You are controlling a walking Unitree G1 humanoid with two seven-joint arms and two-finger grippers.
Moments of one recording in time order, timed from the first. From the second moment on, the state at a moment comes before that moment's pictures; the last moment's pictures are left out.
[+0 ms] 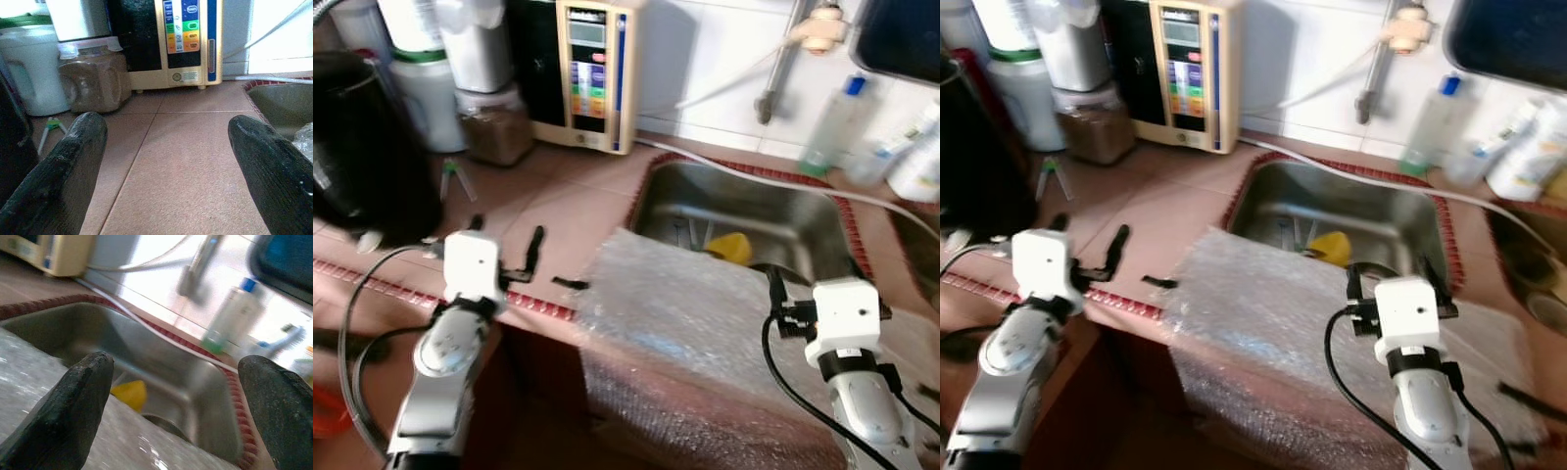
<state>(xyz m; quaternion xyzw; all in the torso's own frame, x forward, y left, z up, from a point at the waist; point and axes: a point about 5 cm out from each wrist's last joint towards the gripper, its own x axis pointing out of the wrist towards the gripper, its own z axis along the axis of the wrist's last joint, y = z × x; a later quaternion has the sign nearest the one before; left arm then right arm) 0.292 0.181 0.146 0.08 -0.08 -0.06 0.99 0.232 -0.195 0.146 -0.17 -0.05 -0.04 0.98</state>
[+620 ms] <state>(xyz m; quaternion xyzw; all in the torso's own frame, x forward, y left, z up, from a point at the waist) 0.287 0.162 0.139 0.10 -0.07 -0.07 0.99 0.235 -0.187 0.143 -0.16 -0.05 -0.03 0.99</state>
